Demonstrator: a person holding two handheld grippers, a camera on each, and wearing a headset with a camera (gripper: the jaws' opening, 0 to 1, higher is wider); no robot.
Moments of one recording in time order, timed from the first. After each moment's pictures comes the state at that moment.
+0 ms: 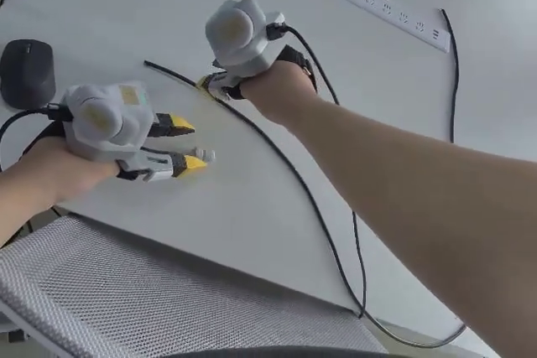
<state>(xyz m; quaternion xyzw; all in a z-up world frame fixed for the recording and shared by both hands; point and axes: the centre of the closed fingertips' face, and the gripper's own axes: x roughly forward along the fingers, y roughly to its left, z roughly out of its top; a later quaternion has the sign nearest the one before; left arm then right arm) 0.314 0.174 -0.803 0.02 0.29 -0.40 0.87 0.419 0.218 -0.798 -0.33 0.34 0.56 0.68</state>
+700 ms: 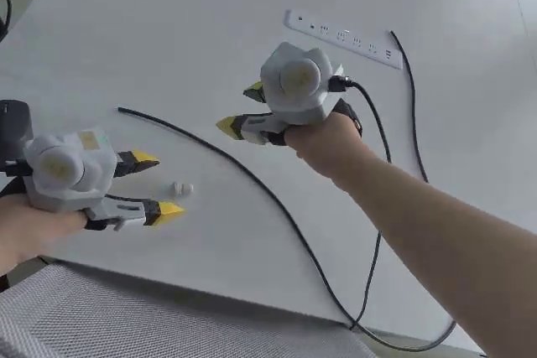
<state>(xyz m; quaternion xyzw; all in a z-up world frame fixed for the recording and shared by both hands) 0.294 0.178 -0.775 0.01 0.30 -0.39 0.87 0.404 0.129 -0.705 -0.26 0.29 0.53 0.75</state>
